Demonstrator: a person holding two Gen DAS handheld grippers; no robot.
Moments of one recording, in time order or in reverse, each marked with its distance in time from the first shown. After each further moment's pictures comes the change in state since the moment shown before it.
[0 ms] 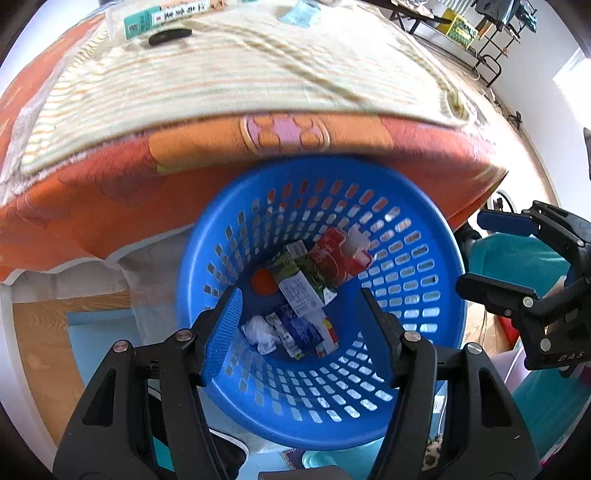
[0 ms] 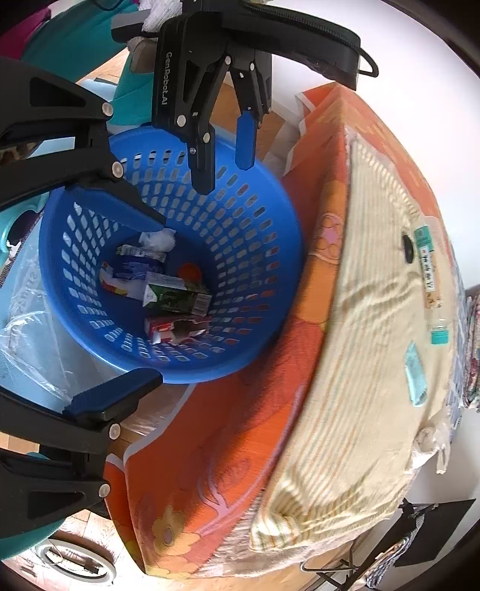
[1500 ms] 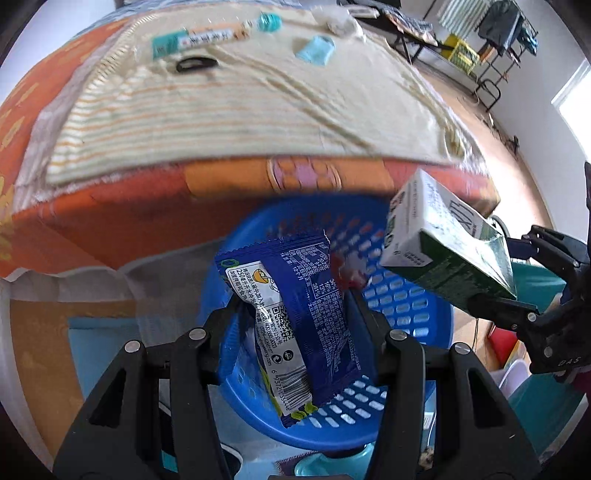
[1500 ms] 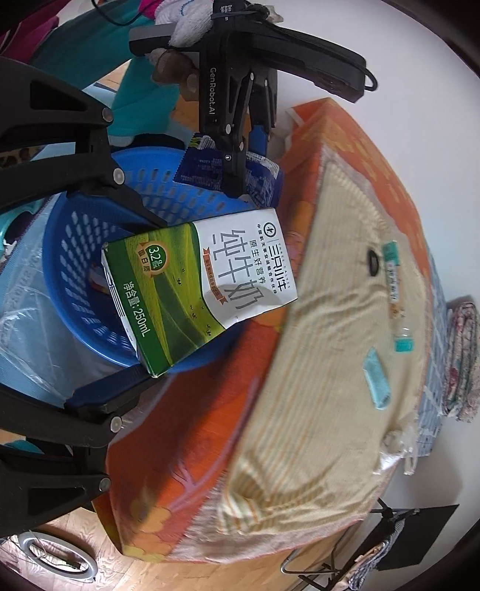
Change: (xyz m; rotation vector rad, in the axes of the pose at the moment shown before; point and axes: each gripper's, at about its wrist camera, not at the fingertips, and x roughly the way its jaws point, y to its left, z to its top) left arm -0.019 0.010 0.001 -0.038 -0.061 -0.022; right arm -0.024 0.001 0.003 -0.048 -0.029 0.028
